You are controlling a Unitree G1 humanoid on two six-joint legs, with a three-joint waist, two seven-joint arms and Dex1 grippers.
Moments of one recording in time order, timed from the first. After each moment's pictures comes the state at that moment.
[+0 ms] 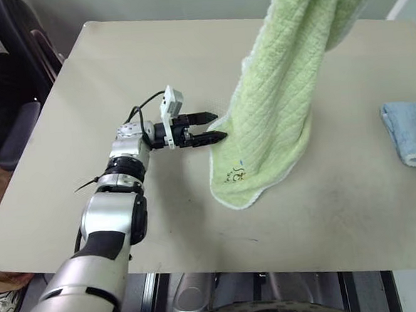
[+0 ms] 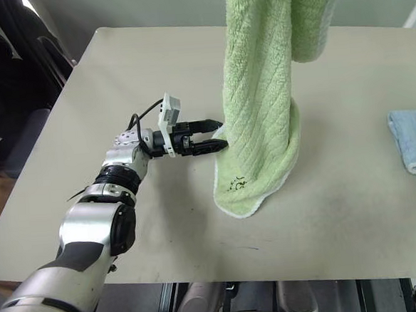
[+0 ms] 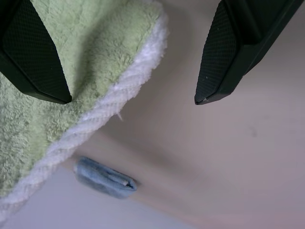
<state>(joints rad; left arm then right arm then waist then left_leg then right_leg) -1.03 0.31 0.04 1.19 -0.25 0.02 -1.45 -1.21 -0.91 -0.21 -0.17 0.95 0.86 1.03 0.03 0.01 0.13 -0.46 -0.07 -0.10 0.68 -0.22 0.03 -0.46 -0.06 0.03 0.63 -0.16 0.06</state>
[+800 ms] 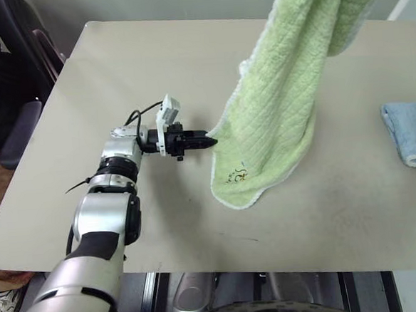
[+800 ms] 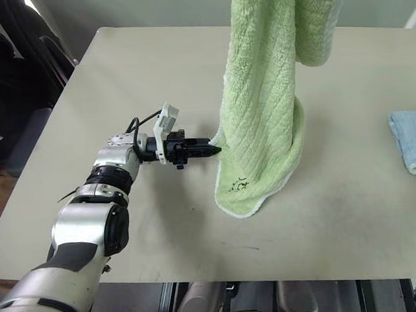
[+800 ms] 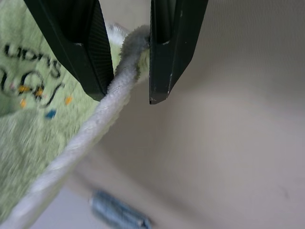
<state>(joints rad) -1.00 0.37 0.00 1.19 -0.13 0.07 -1.54 -1.20 -0.92 -0.21 -0.17 0.93 0.86 1.04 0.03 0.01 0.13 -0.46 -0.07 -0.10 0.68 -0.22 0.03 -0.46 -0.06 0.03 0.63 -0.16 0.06</state>
